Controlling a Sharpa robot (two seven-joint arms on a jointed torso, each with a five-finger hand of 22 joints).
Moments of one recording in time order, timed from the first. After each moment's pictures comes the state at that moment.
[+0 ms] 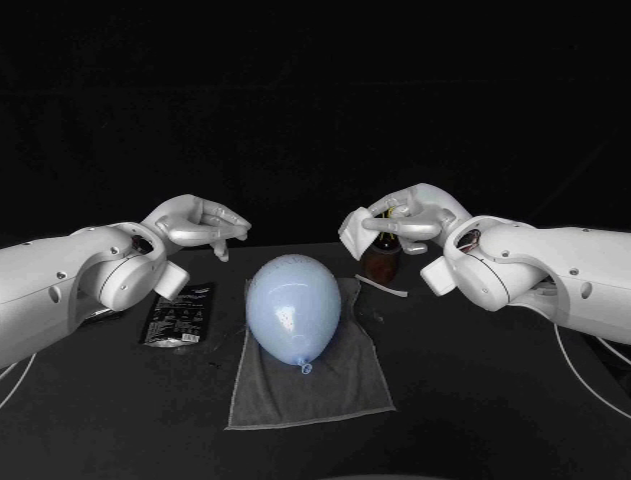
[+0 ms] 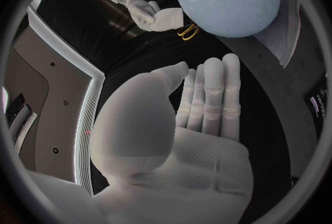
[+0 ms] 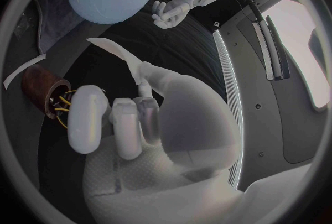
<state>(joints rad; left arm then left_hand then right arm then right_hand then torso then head) 1.31 -0.79 -0.11 1.32 -0.44 -0.14 0.12 1.40 -0.23 0.58 0.09 0.05 0.90 0.16 0.47 0.12 1.13 0.09 0.30 0.09 1.19 0.02 0.94 0.59 0.17 1.01 0.11 0.90 0.51 1.33 -0.96 -0.16 1.65 -0.48 -0.51 0.09 1.31 -0.06 0.57 -0.02 0.05 1.04 0.09 0.37 0.35 1.46 0.01 1.53 1.31 1.47 -0.05 1.57 1.31 0.06 1.45 0.06 1.30 1.31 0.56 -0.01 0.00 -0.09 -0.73</state>
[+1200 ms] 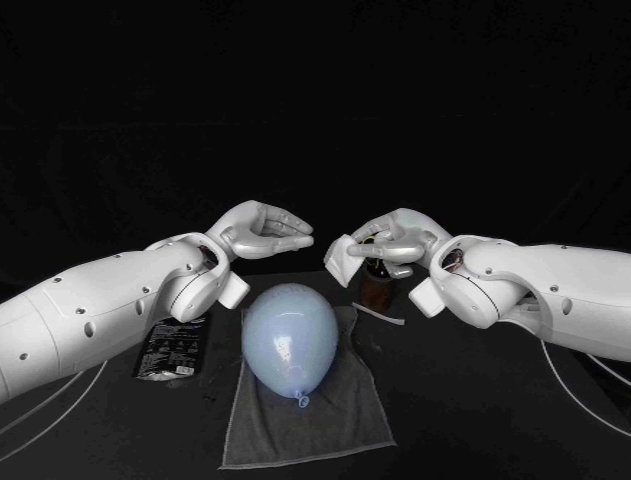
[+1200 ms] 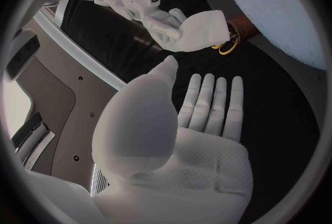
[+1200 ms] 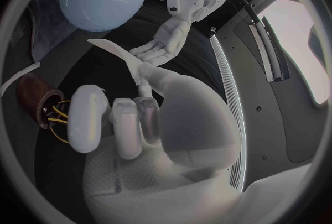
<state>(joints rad) 1.31 -0.54 -0.08 1.20 -0.54 -0.13 0.31 1.45 -0.19 0.17 0.21 0.05 0.83 0.19 0.31 0.16 0.97 0.18 0.07 0.07 0.67 0.18 0.32 0.31 0.11 0.65 0.29 0.31 0.14 1.36 -0.92 -0.16 1.62 -0.48 -0.42 0.06 1.31 -0.05 0.57 -0.02 0.04 1.03 0.09 0.38 0.35 1.46 0.01 1.53 1.31 1.46 -0.05 1.57 1.31 0.06 1.45 0.06 1.29 1.31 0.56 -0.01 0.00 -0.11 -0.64</state>
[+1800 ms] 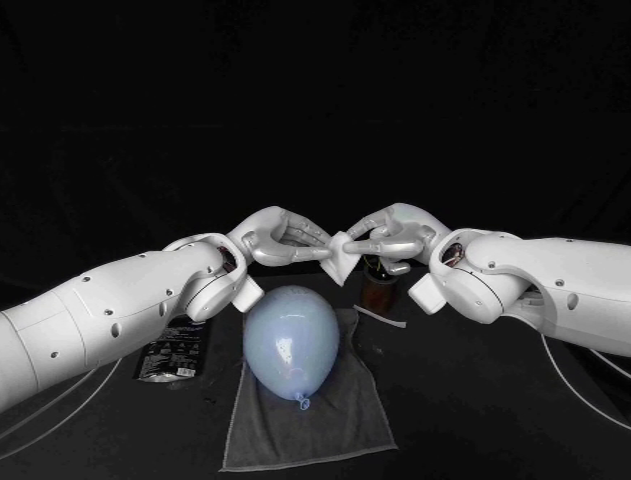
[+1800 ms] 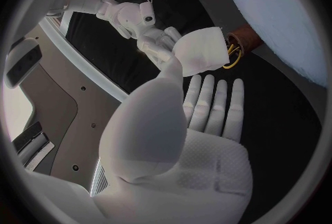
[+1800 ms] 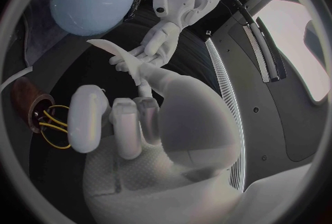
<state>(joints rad) 1.31 -0.48 -0.08 1.16 -0.62 -0.07 0.31 1.58 -0.11 0.04 0.27 0.05 0.83 0.19 0.28 0.16 0.95 0.19 0.07 0.07 0.69 0.19 0.22 0.26 0.11 0.67 0.29 0.22 0.08 1.39 -0.93 -0.16 1.64 -0.48 -0.38 0.06 1.31 -0.05 0.58 -0.02 0.04 1.03 0.09 0.38 0.36 1.46 0.01 1.53 1.31 1.46 -0.05 1.56 1.31 0.06 1.45 0.06 1.29 1.31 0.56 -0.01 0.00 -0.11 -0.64</state>
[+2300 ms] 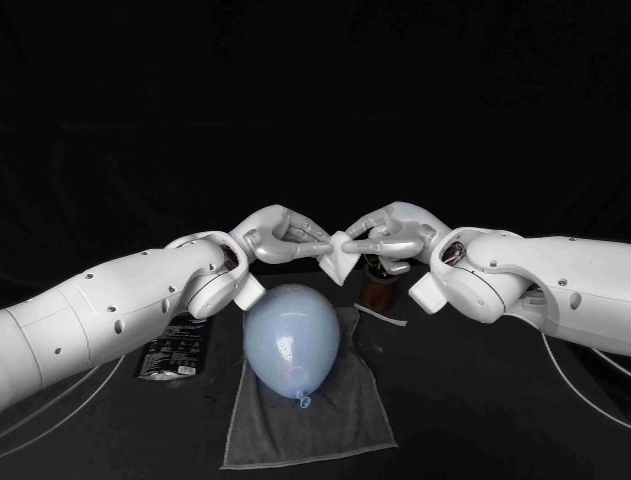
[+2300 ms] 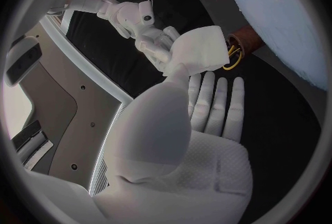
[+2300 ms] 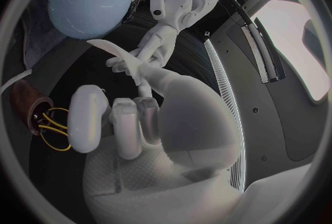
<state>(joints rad) 1.31 -0.48 -0.08 1.15 -0.61 -0.06 0.31 1.65 -0.03 0.10 0.28 0.05 0.92 0.18 0.29 0.18 1.05 0.17 0.09 0.07 0.76 0.17 0.21 0.25 0.11 0.71 0.29 0.21 0.07 1.39 -0.93 -0.15 1.65 -0.49 -0.37 0.06 1.31 -0.05 0.58 -0.02 0.05 1.03 0.09 0.38 0.37 1.46 0.01 1.52 1.31 1.47 -0.05 1.57 1.31 0.06 1.45 0.06 1.29 1.31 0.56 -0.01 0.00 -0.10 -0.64</state>
